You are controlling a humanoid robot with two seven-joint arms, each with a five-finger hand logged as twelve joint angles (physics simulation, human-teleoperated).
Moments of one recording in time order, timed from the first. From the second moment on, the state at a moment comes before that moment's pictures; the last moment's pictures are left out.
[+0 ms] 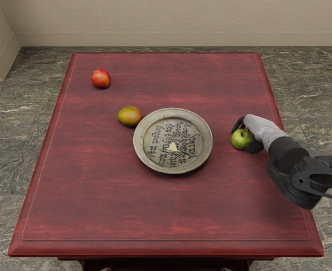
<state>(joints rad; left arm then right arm) -0.14 0.00 0.05 -0.20 0.03 -0.17 0.42 1.11 -0.61 -0.20 1.58 -1.09 -0.56 -0.61</state>
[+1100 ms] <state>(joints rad) -0.14 0.00 0.05 -0.19 0.03 -0.17 0.42 1.16 -0.66 -0.19 1.66 -1.07 -0.57 -0.61</state>
